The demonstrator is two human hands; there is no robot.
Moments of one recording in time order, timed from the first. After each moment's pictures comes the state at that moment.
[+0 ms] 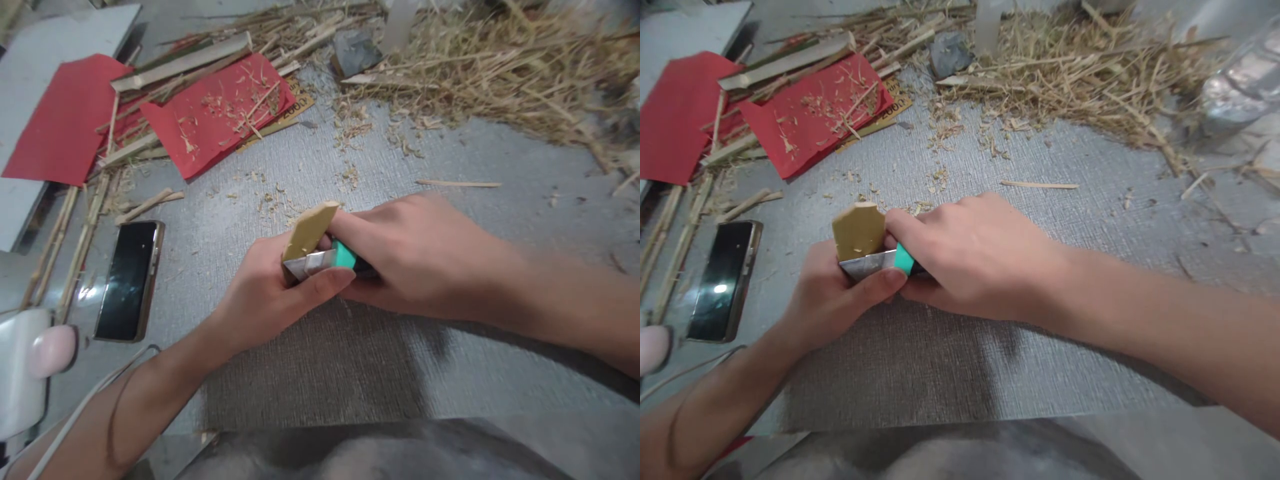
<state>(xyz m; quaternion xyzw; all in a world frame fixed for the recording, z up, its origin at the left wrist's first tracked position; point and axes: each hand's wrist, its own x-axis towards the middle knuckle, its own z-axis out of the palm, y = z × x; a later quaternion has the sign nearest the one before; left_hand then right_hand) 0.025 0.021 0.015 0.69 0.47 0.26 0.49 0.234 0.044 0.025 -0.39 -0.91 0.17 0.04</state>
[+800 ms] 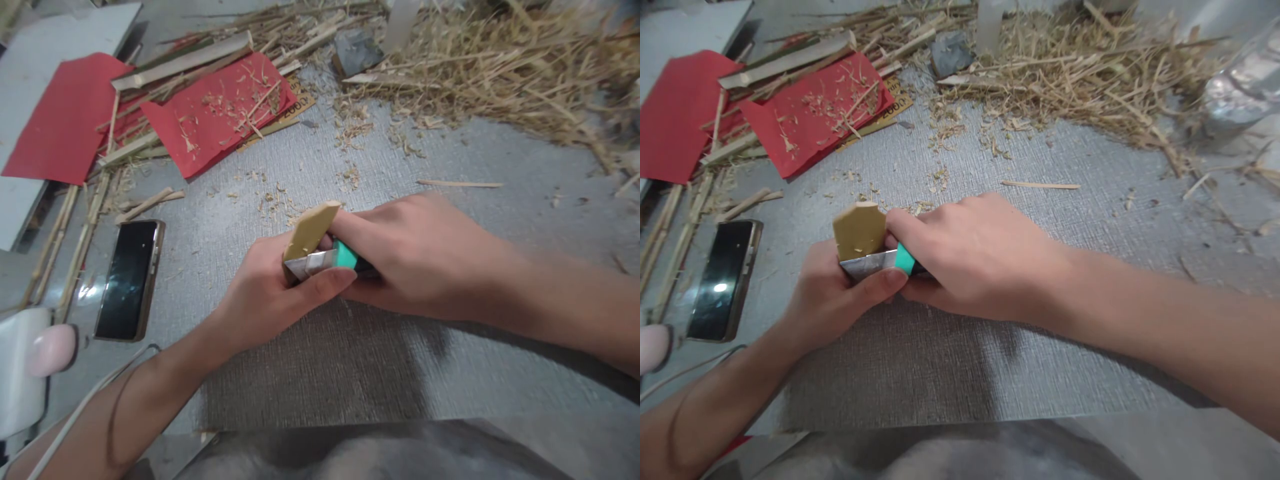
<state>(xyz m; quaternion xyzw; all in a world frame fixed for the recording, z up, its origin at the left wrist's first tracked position) 0.025 0.020 0.015 0.69 0.47 0.27 0.48 0.233 0.044 0.024 -0.39 -0.91 0.17 0.04</state>
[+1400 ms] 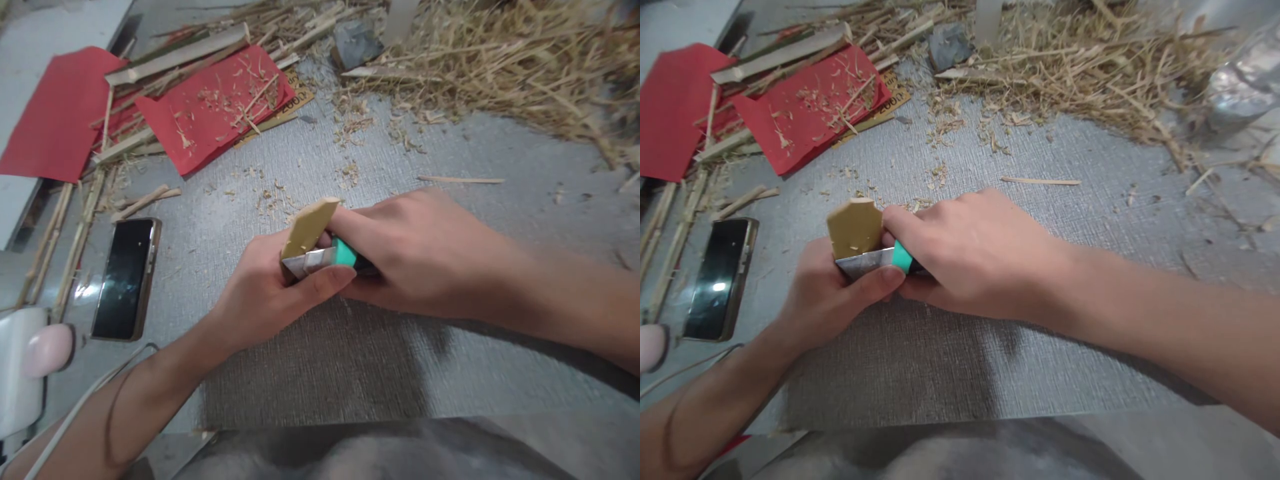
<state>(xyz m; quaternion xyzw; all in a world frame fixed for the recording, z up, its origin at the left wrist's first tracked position) 0.024 0.023 0.011 0.73 0.40 0.32 0.46 0.235 0.044 0.026 -0.39 -0.90 0.18 0.05</state>
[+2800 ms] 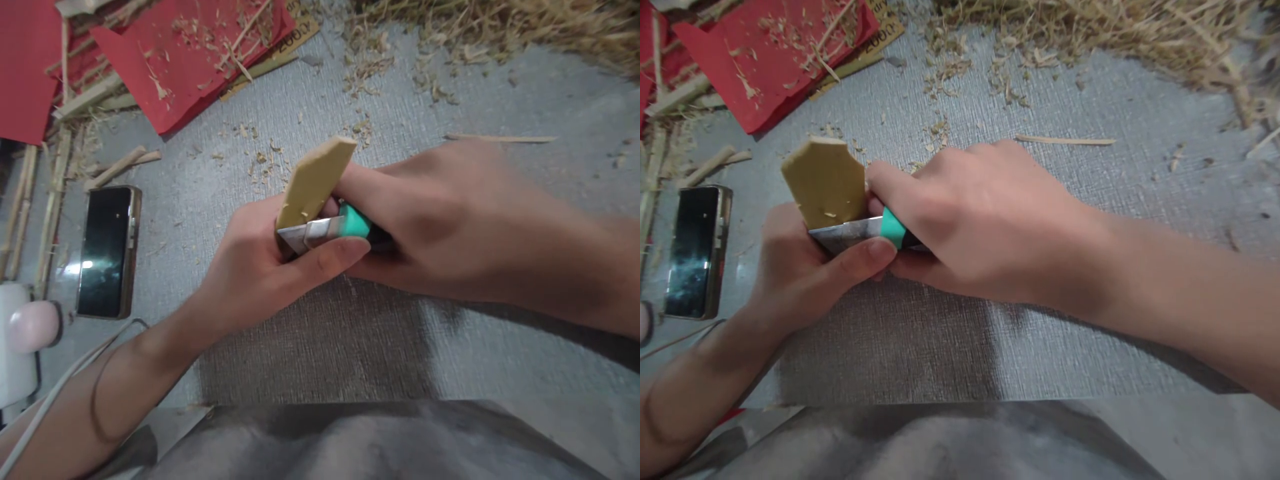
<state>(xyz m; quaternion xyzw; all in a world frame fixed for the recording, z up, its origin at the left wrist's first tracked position) 0.023 0.021 0.012 0.74 0.41 0.31 0.43 0.237 0.041 0.024 -0.38 -0.92 0.08 0.07</state>
